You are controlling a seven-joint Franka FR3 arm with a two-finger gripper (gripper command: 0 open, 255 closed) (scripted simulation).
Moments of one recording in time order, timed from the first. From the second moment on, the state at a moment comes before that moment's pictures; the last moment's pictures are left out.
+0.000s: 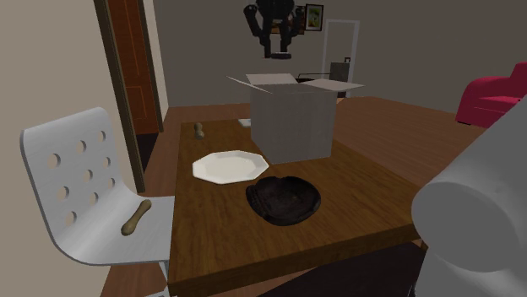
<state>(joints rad) -0.02 -0.33 0.17 -1.79 0.06 1.41 0.31</state>
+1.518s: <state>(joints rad) -0.11 -0.42 -0.03 -2.05 -0.02 1.57 0.02</state>
